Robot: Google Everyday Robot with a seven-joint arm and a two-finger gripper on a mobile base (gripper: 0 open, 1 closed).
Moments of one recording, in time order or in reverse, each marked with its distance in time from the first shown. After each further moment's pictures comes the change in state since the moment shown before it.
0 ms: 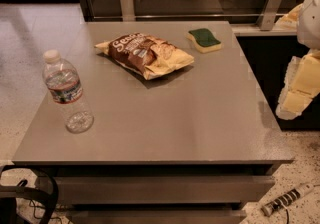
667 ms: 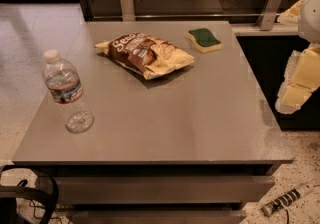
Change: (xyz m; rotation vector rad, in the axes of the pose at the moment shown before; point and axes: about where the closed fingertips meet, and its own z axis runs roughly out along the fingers) arm -0.001 -0.008 -0.003 0.014 -0.003 0.019
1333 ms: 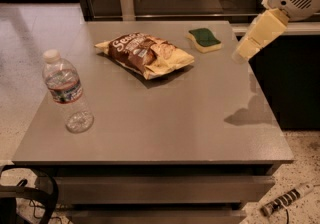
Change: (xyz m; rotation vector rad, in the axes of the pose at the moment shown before) arm -0.039 -0.090 0.036 0.008 -0.212 0.282
